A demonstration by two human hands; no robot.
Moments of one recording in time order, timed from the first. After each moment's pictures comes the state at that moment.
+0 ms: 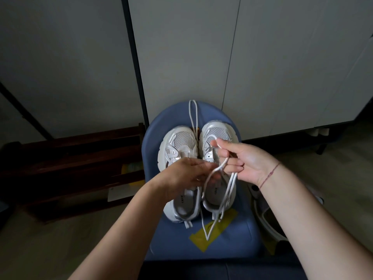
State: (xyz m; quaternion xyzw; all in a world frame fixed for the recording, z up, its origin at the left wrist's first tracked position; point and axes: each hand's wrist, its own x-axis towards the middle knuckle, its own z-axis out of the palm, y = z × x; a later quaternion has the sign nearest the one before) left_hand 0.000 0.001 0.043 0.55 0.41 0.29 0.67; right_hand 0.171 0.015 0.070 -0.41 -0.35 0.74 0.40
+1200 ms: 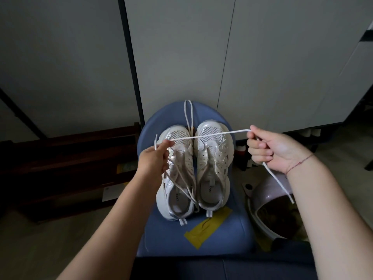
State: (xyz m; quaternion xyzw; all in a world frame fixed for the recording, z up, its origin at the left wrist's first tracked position) left_hand -0.025 0.029 0.028 0.32 0.52 0.57 0.55; right_hand 0.236 0.016 0.090 -0.45 -0.37 0.67 0.46
